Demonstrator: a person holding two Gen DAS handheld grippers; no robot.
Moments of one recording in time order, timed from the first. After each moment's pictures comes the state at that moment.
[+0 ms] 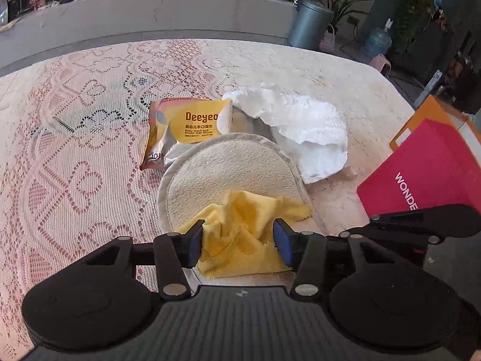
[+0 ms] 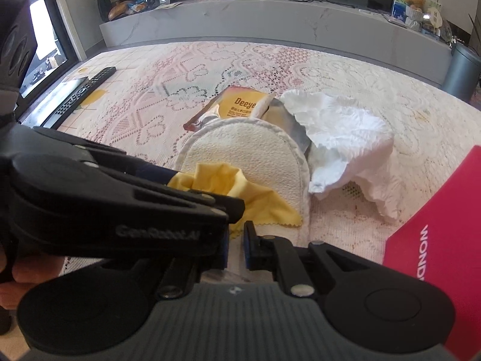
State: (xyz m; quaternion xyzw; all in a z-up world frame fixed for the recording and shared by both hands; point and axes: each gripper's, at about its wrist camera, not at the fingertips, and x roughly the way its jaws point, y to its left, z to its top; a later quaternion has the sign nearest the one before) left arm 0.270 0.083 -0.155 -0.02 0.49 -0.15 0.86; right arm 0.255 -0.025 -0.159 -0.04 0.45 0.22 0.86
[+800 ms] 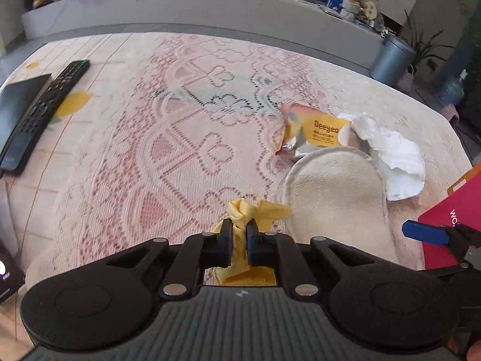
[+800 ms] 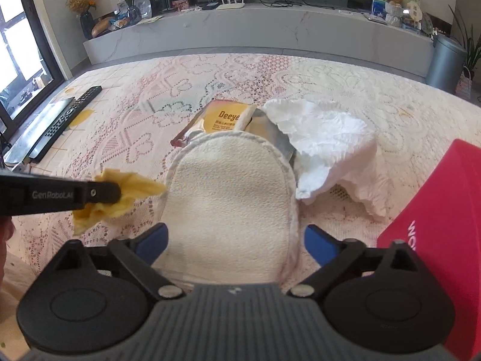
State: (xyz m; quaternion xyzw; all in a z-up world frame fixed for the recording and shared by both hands) left arm 0.239 0.162 -0.141 -0.09 0.49 0.01 0.87; right arm 0.260 -0.027 -0.156 0.00 0.45 0.20 0.87
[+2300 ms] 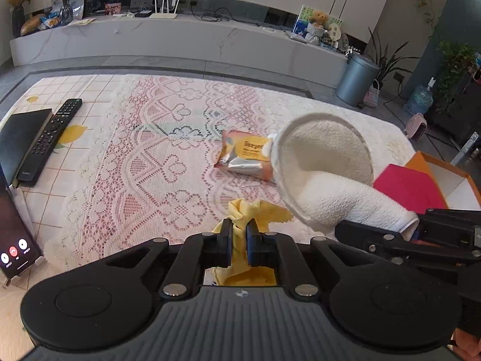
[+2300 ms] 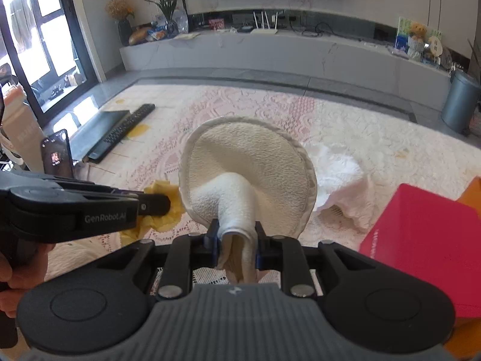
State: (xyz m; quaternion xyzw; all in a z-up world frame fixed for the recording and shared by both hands) left arm 0.169 0.112 -0.064 -0.09 0.43 -0.03 0.90; right arm 0.182 -0.057 -0.055 -0.02 0.38 0.25 0.89
